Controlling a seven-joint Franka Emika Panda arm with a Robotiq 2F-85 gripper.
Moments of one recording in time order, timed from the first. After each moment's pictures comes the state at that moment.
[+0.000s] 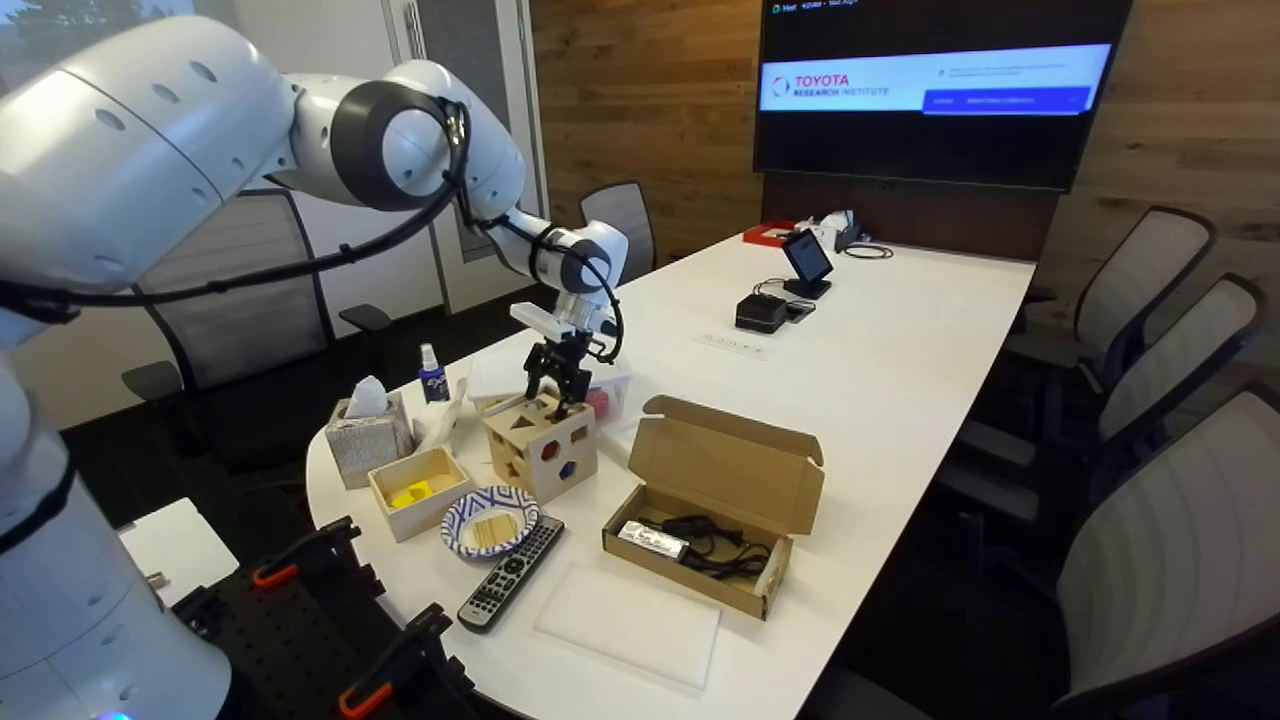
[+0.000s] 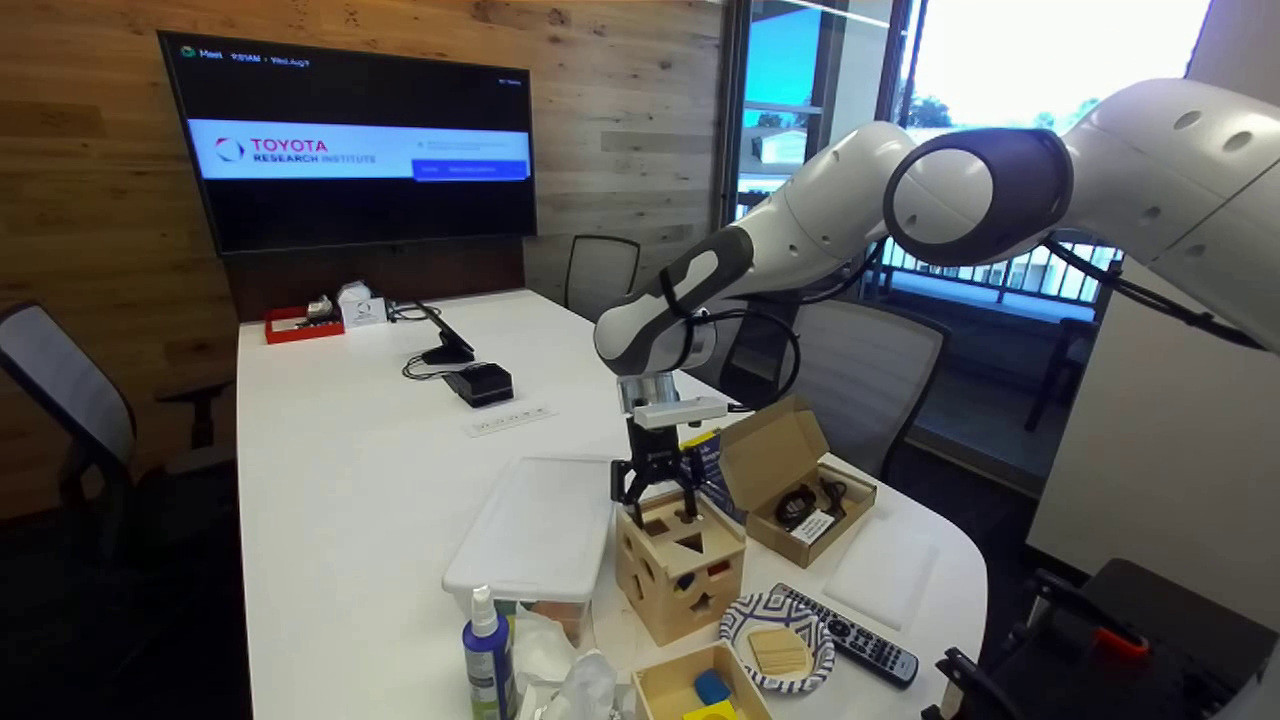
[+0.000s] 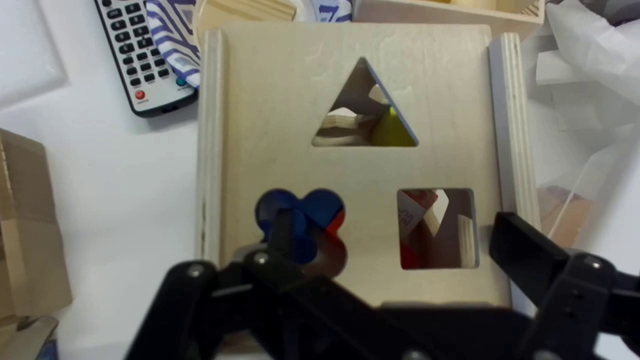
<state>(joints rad) 0.12 1.04 0.07 -1.29 0.14 1.88 0.20</state>
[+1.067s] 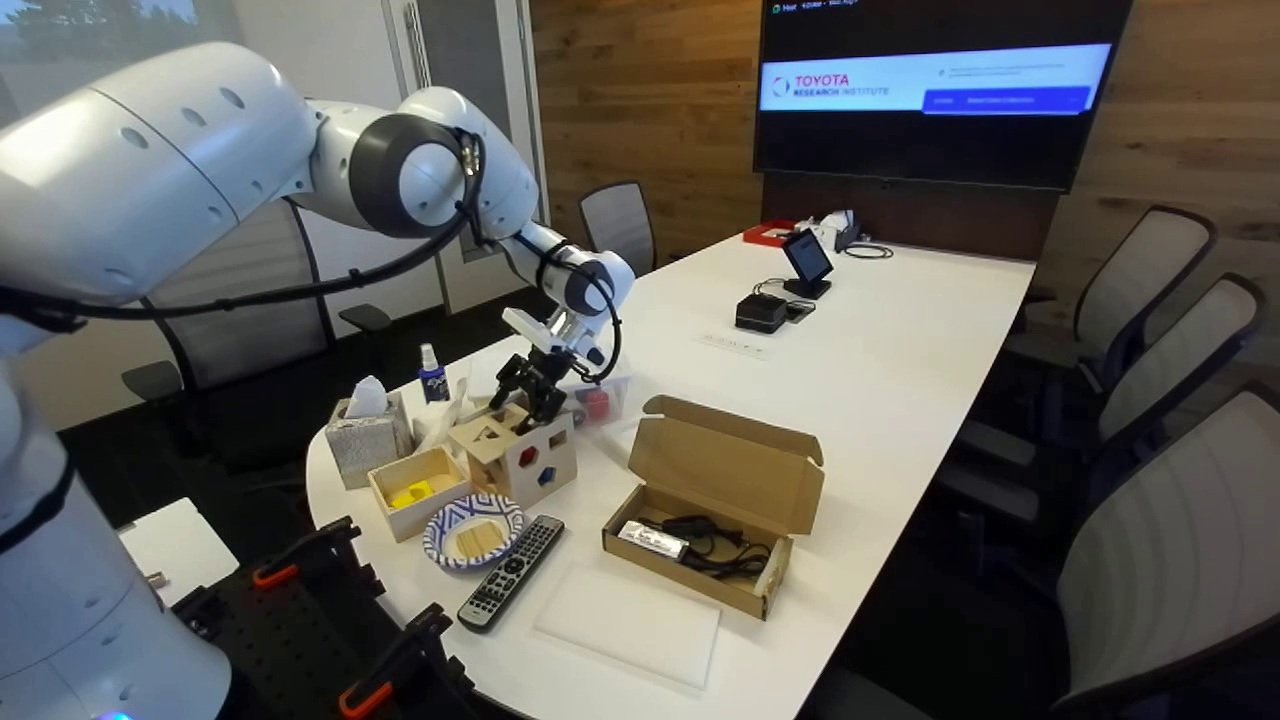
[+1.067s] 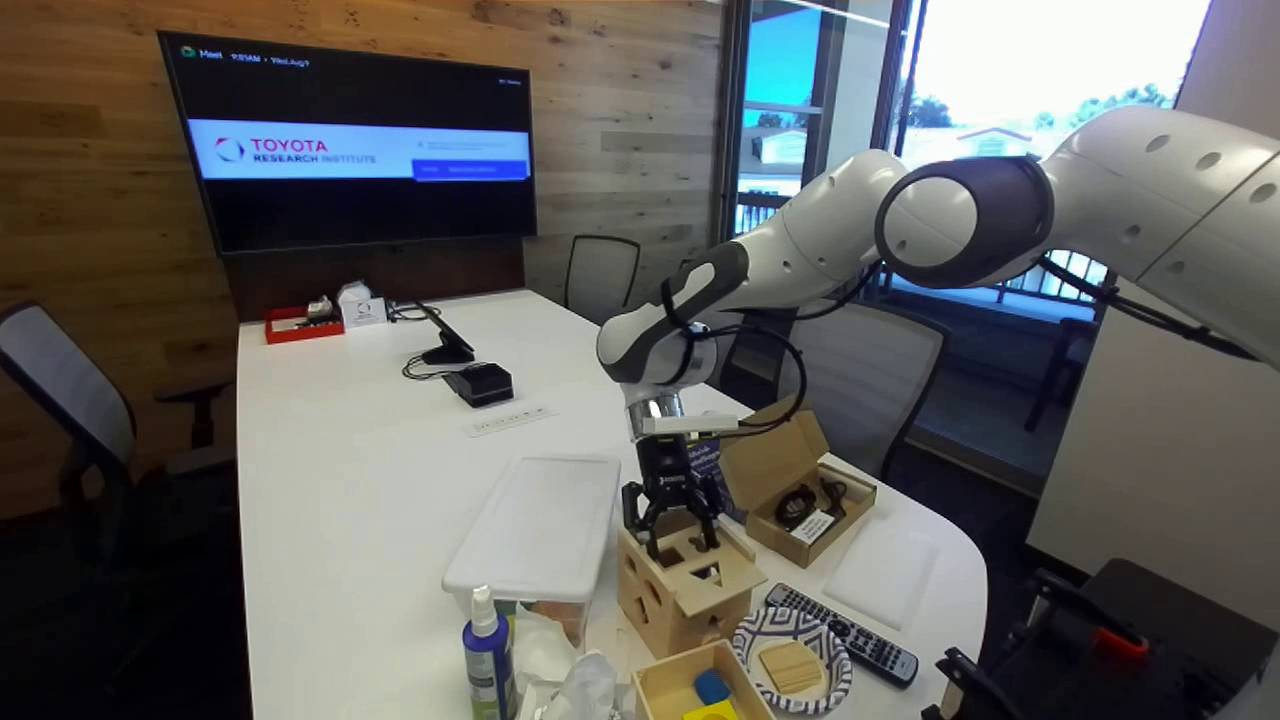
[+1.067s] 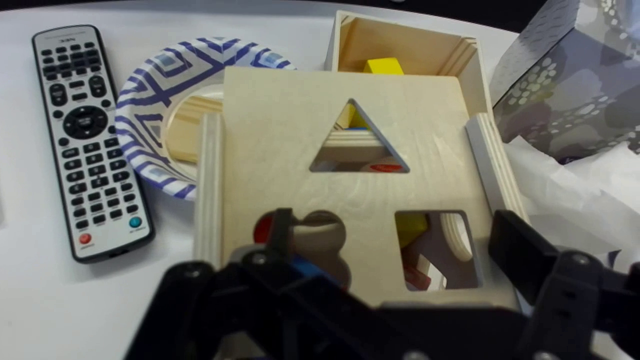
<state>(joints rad) 0.09 1.11 0.10 -1.24 0.25 1.63 0.16</state>
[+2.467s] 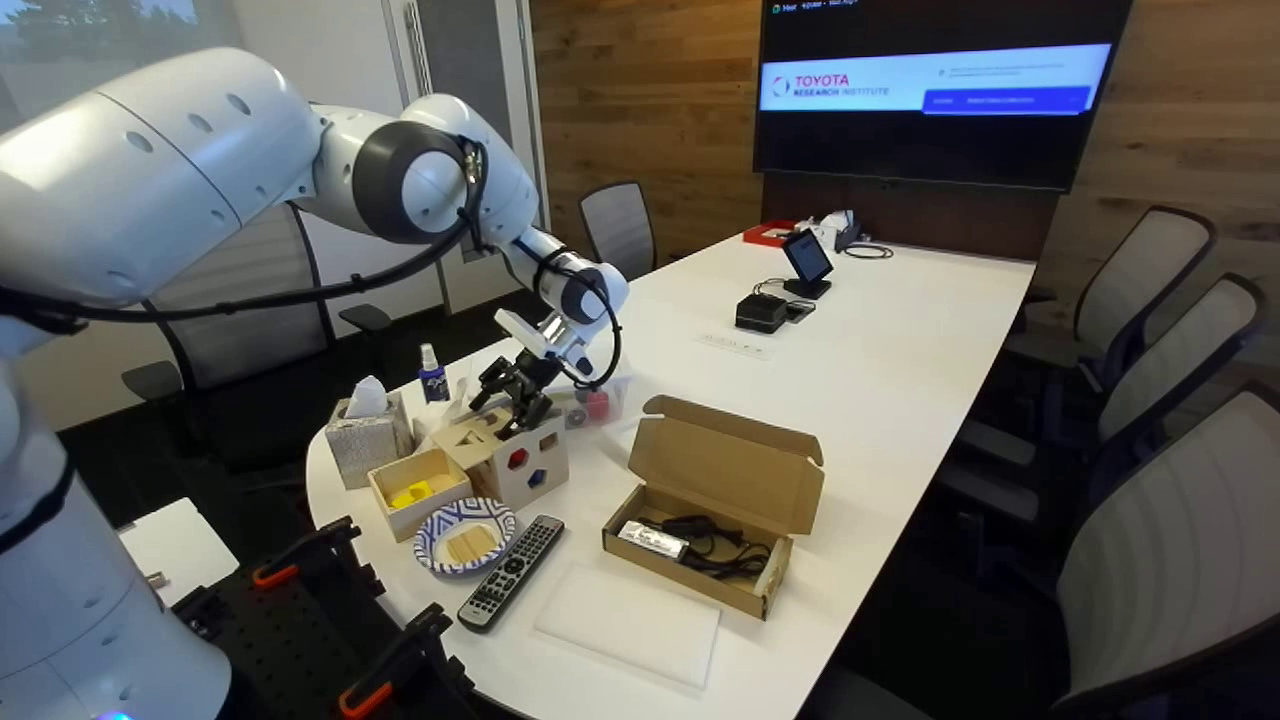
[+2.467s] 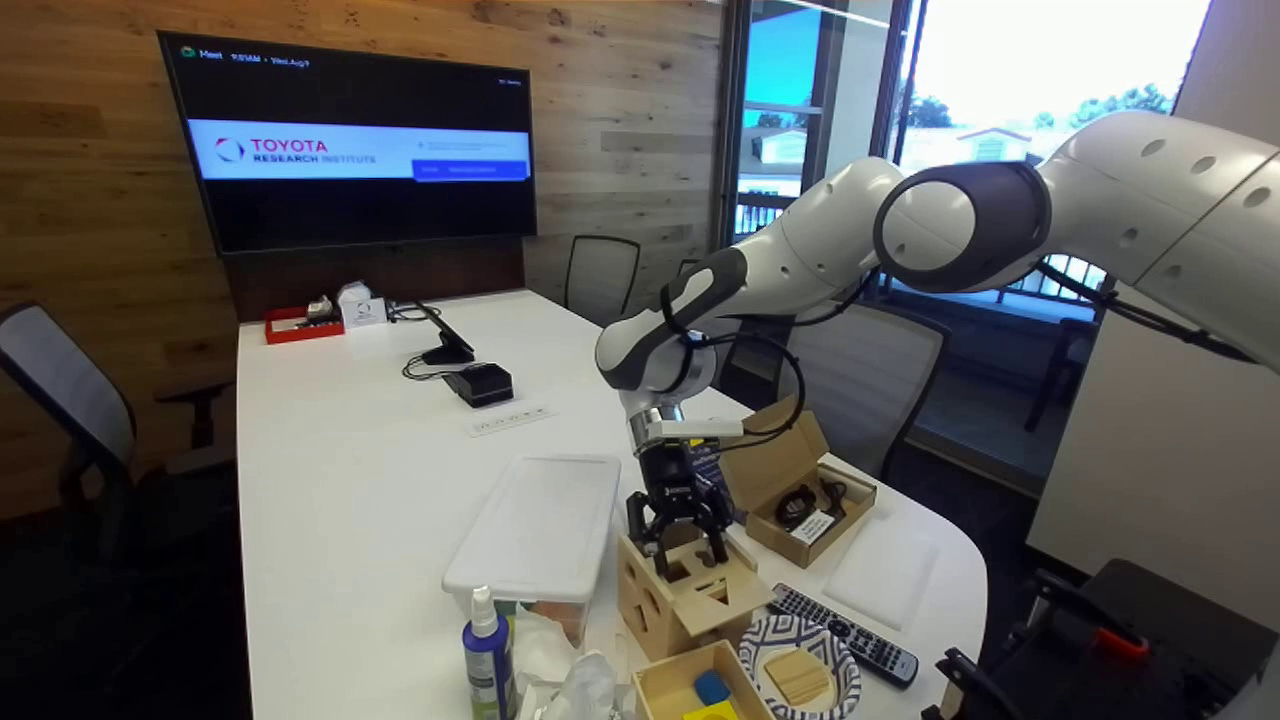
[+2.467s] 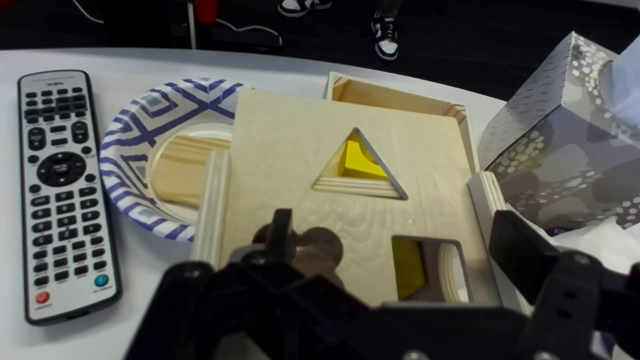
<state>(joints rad) 0.08 1.13 0.12 -1.25 0.27 1.53 0.10</state>
